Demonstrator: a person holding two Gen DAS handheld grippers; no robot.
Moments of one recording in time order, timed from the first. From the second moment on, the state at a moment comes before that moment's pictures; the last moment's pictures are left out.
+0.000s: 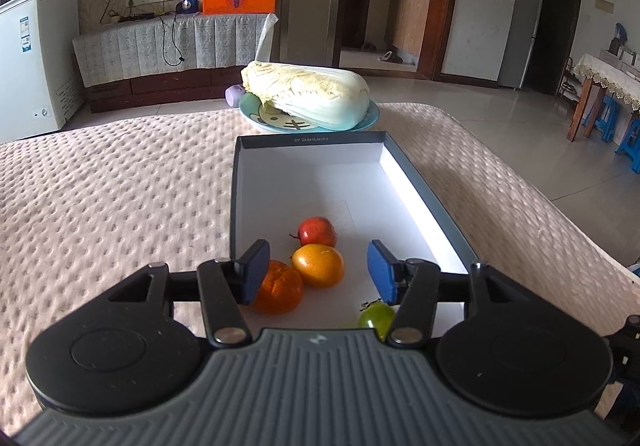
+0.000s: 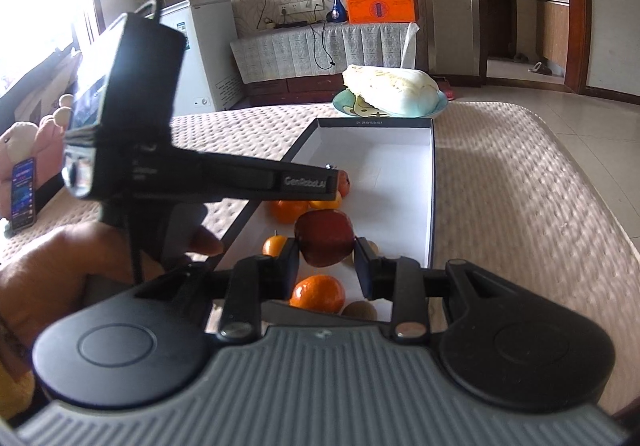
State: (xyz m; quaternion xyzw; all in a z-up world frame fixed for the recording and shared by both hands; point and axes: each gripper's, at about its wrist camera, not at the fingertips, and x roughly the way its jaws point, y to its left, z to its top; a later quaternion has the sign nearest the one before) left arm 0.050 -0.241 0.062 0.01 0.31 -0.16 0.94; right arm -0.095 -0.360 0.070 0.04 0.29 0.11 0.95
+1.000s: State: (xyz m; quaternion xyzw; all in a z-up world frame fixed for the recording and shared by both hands) left arm -0.068 -0.178 0.110 0.04 0.23 -0.09 0.97; right arm -0.049 -0.348 0.046 0.07 0.33 0.07 0.94
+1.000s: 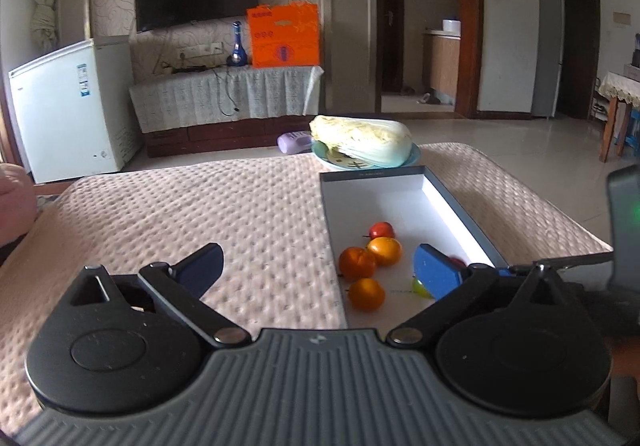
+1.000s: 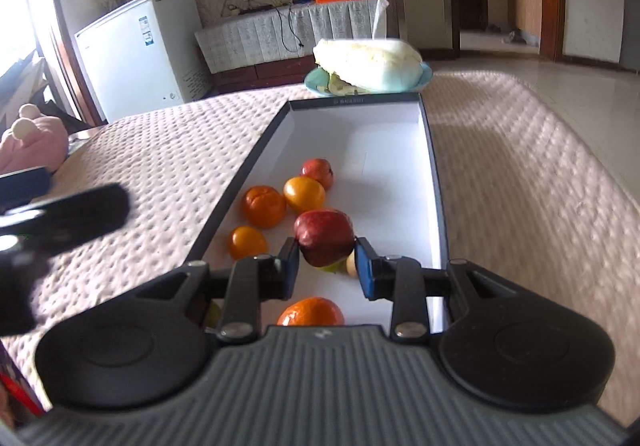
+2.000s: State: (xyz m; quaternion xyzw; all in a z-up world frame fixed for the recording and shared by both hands) left arm -0.132 -0.195 0.096 0.06 0.28 -0.07 0.96; right arm -0.117 -0.377 0.083 0.08 0.29 0.06 0.95
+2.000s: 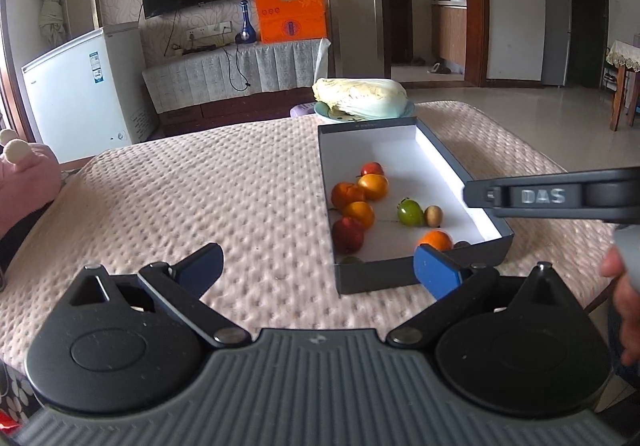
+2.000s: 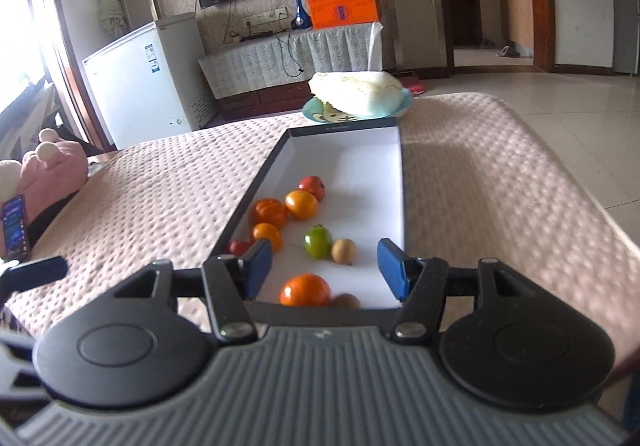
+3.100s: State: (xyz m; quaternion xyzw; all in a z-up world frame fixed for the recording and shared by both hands) left arm -0.117 -0.209 0.082 0.04 0.31 -0.09 0.95; right arm -0.158 -0.384 0.054 0.06 0.37 0.04 0.93
